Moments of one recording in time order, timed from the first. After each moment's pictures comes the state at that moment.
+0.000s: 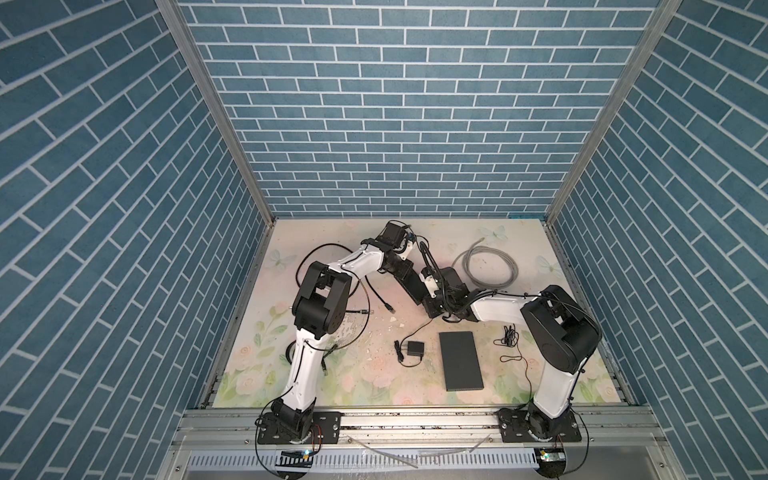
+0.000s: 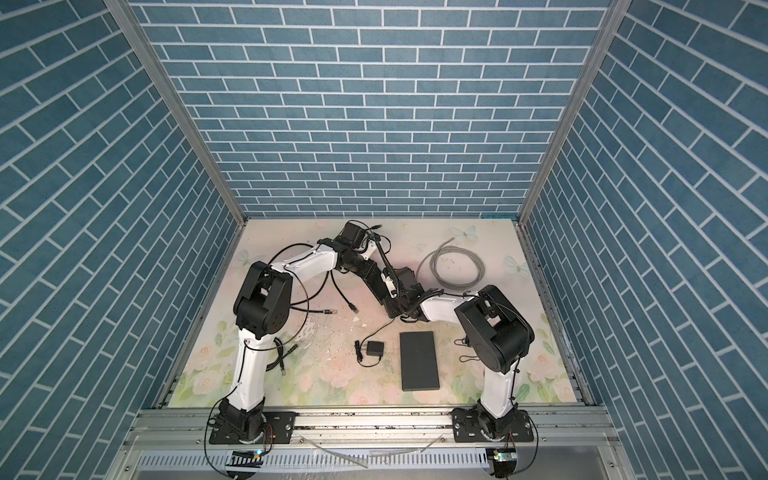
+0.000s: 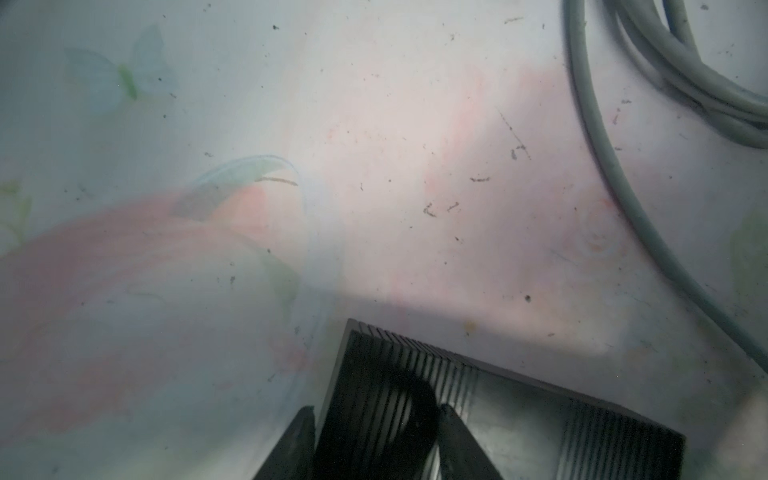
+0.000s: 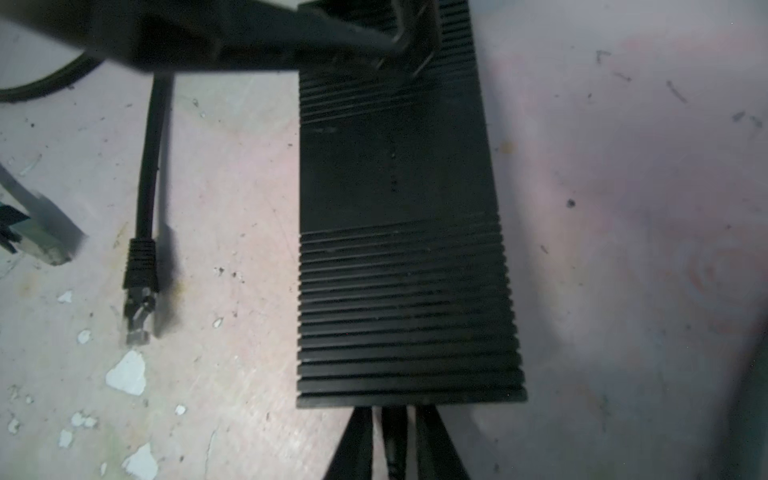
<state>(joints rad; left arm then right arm) -0.50 2.24 1.75 -0.59 0.19 0.08 0.70 1.83 0.92 0.05 -0.08 0.15</state>
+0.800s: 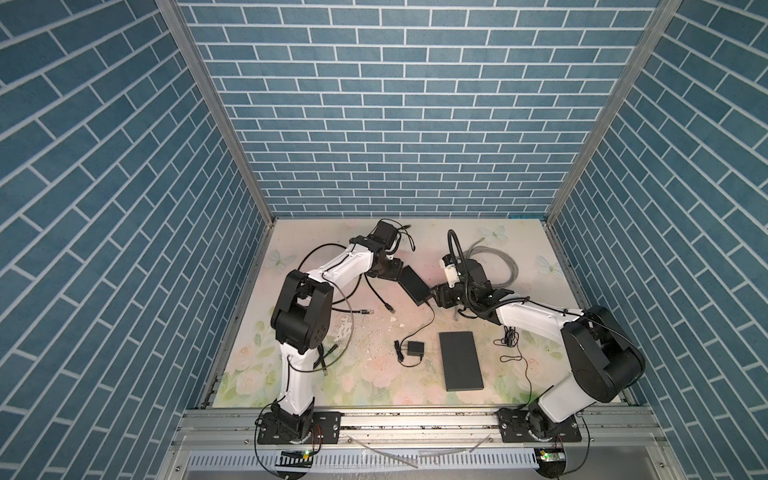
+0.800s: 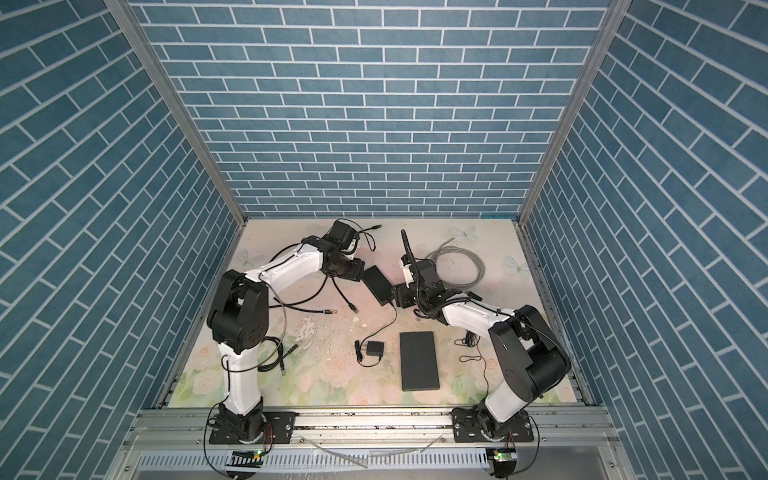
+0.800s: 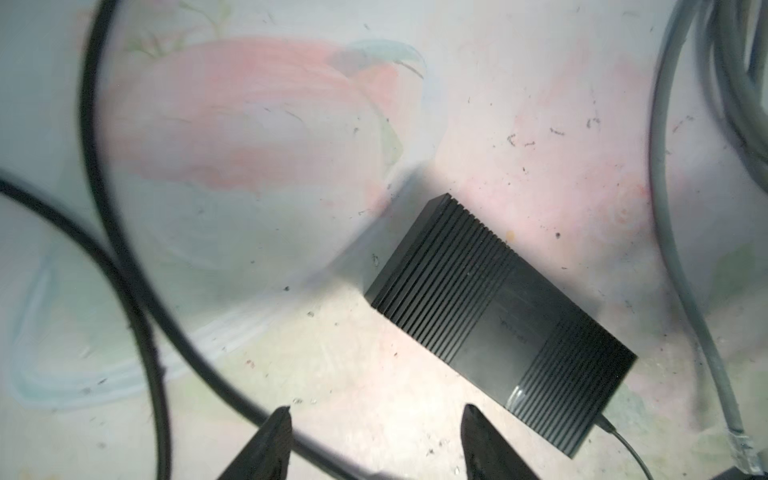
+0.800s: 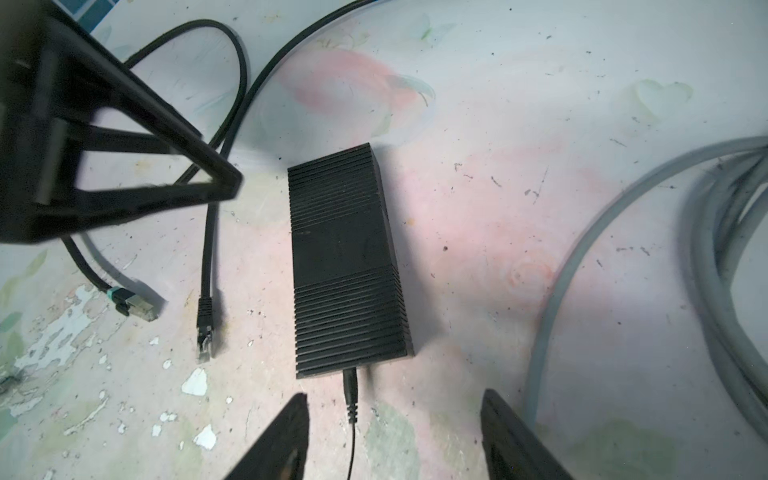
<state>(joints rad) -0.48 1.97 1.56 -0.69 0.04 -0.22 0.62 1.60 0.86 0.02 -0.09 0.22</state>
